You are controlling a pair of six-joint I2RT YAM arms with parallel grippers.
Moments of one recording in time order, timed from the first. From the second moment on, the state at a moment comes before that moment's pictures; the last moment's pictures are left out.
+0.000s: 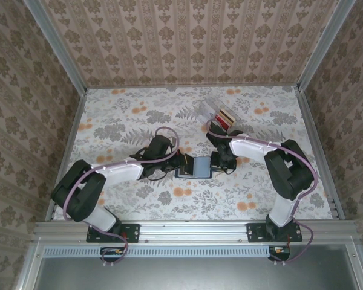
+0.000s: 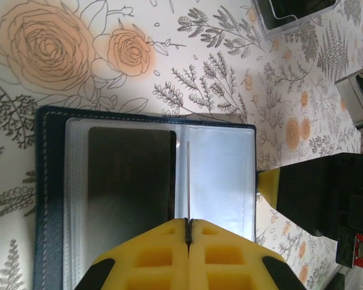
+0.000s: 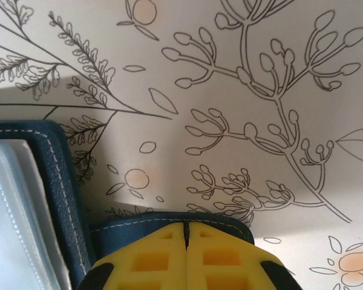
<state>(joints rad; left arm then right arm) -0.73 1.53 0.69 0.09 0.31 -0.90 0.53 1.78 1.08 -0.76 -0.01 0.73</state>
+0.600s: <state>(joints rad) -0.74 1.63 0.68 0.24 0.32 -0.90 0.53 1.78 1.08 -0.76 -0.01 0.73</state>
